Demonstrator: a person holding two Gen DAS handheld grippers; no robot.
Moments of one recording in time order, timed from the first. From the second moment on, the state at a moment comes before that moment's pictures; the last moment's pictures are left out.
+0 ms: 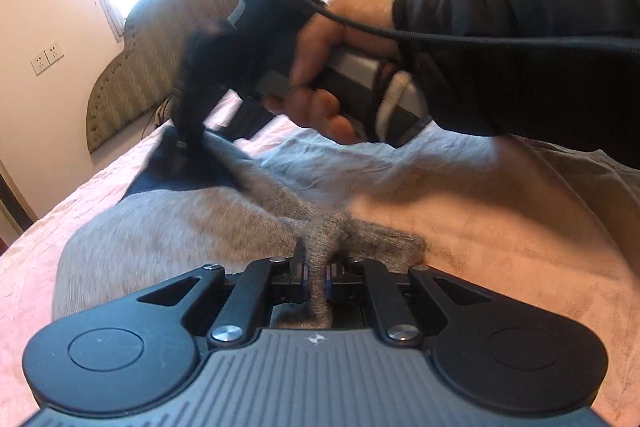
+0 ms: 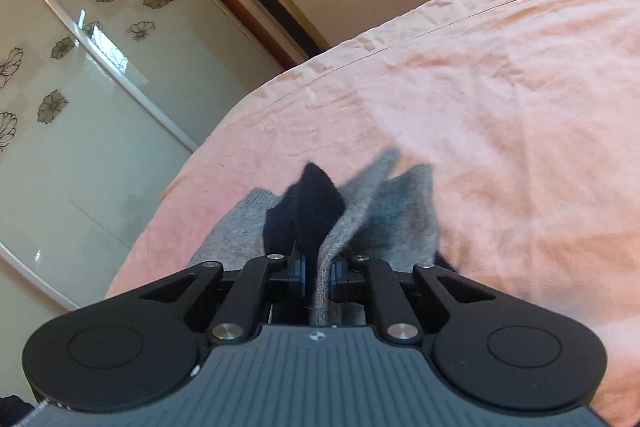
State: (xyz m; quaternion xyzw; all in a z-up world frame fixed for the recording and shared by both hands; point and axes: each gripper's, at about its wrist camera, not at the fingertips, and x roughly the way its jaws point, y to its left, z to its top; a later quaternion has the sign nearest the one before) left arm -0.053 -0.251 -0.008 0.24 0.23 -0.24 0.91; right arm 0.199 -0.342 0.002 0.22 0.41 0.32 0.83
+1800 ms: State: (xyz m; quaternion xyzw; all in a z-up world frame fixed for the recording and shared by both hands) left arm 0.111 0.121 0.011 -0.33 0.38 -0.19 0.84; right arm 0.189 -0.271 -0.001 0.29 0.42 0.30 0.81
